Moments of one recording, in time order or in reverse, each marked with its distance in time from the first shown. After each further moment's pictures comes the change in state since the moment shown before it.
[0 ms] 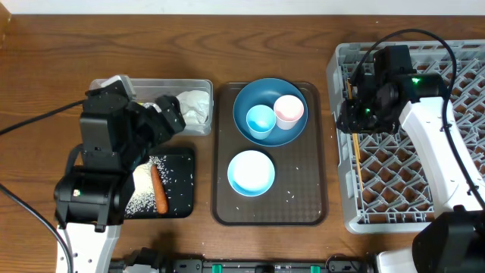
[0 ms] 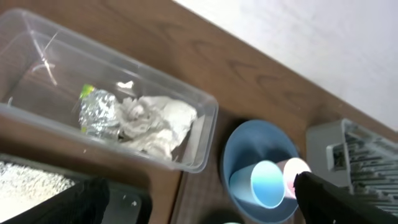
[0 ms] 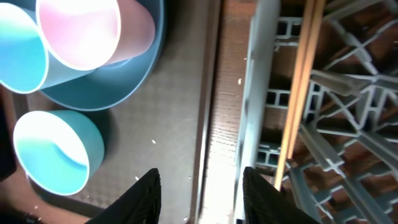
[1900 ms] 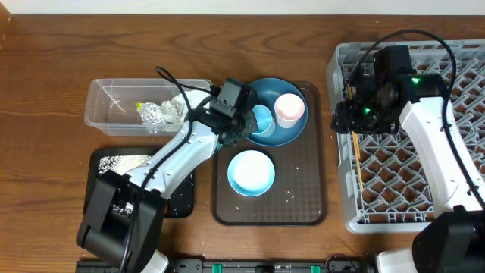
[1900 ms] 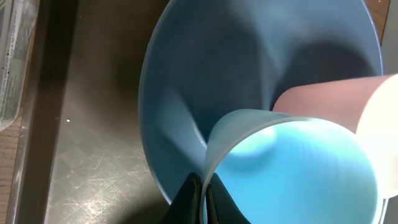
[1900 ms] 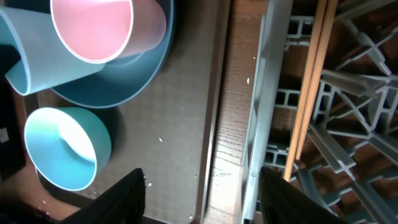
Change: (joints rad) left arm -0.395 0.735 0.000 0.317 0.026 -0.229; right arm 0.000 0.000 0.000 -0.003 -0.025 -0.004
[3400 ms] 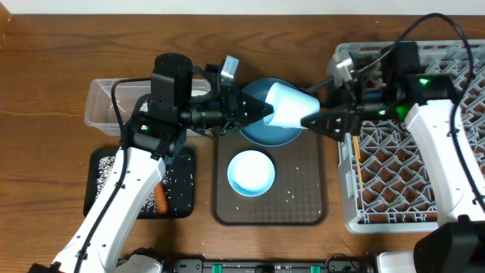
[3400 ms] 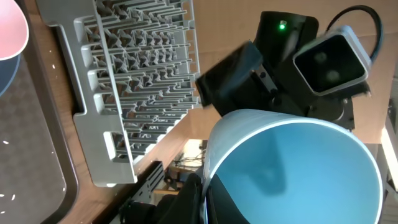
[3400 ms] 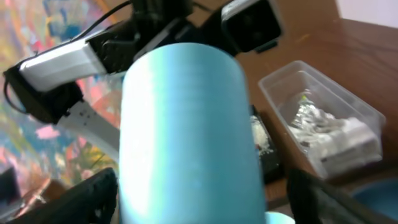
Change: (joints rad) left arm 0.182 -0.375 0.005 0.183 0.988 -0.208; right arm 0.002 -0.031 0.022 0.023 -1.238 -0.778
